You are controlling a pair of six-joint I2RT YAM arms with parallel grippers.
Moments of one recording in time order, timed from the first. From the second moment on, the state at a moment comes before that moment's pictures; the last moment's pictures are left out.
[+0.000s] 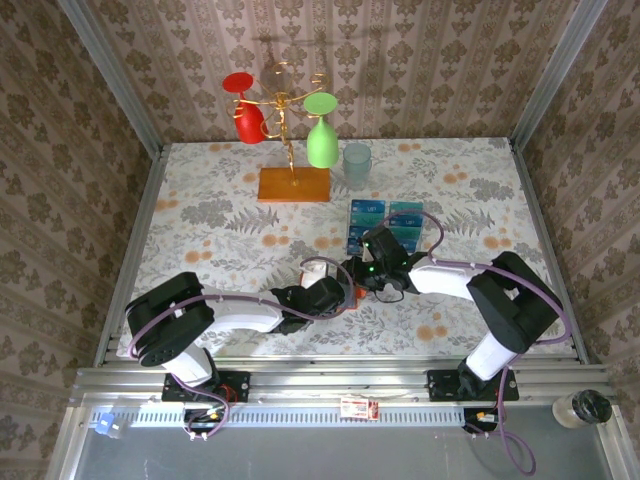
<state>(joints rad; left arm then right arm) -1.15 1.59 0.66 -0.05 -0.43 -0.86 0.61 1.62 0.74 0.00 -0.34 0.84</state>
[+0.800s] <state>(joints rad) -1.16 1.59 0.66 -0.05 -0.44 -0.86 0.61 1.67 0.76 0.00 -0.39 0.81</state>
